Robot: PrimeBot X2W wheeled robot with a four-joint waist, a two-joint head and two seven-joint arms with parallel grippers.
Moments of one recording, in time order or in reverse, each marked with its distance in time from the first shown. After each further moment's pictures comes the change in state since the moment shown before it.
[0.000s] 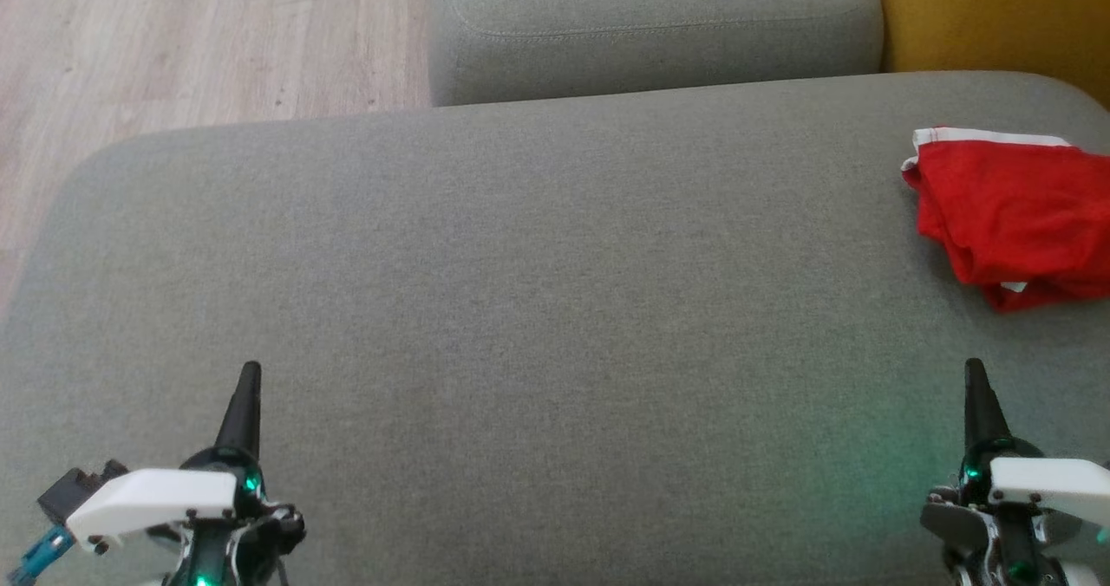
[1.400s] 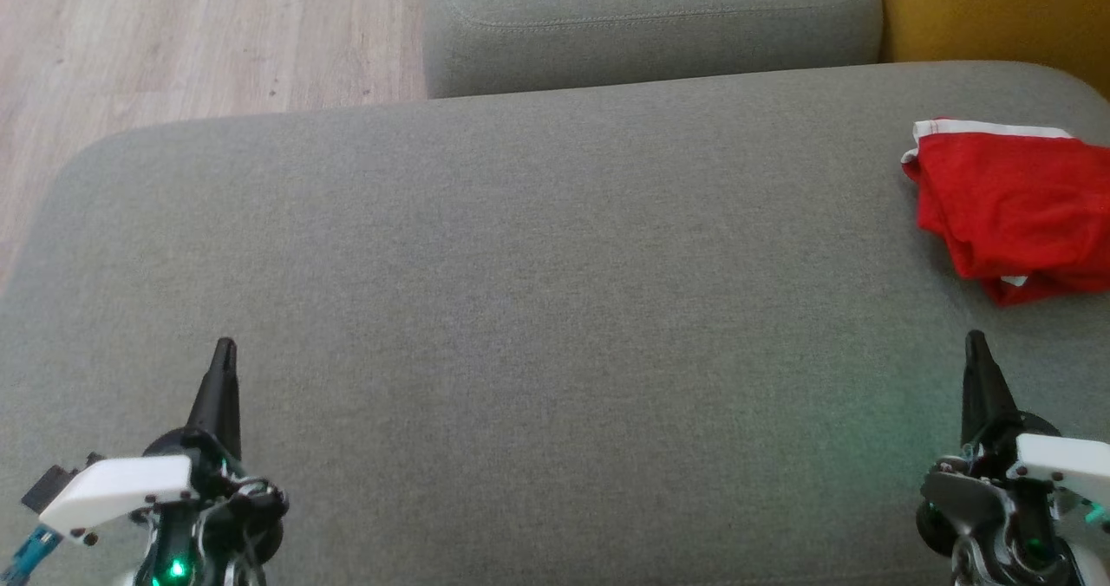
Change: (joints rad) left arm -0.041 -0.002 0.053 0.009 -0.213 -0.017 0.053; right arm -0.039 -0.001 -0.002 -0.016 0.237 0.000 0.051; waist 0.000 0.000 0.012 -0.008
